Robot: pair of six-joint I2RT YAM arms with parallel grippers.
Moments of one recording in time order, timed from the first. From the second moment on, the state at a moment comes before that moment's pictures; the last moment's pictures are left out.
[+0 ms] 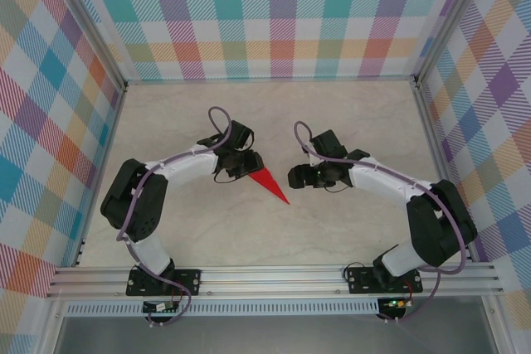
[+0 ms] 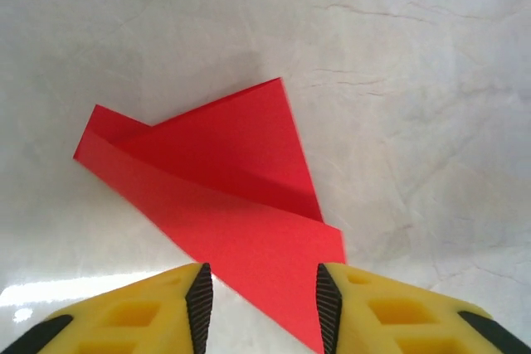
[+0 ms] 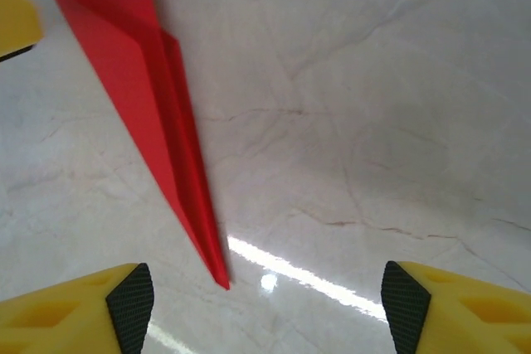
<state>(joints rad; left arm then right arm) -0.58 1.72 1.13 -0.46 0.13 -0.83 0.56 1.49 0.89 -0.47 -0.24 0.40</state>
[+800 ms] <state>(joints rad) -0.78 2.07 1.58 -0.95 -0.24 -0.95 0.52 1.42 0.76 -0.37 -0.01 0.48</state>
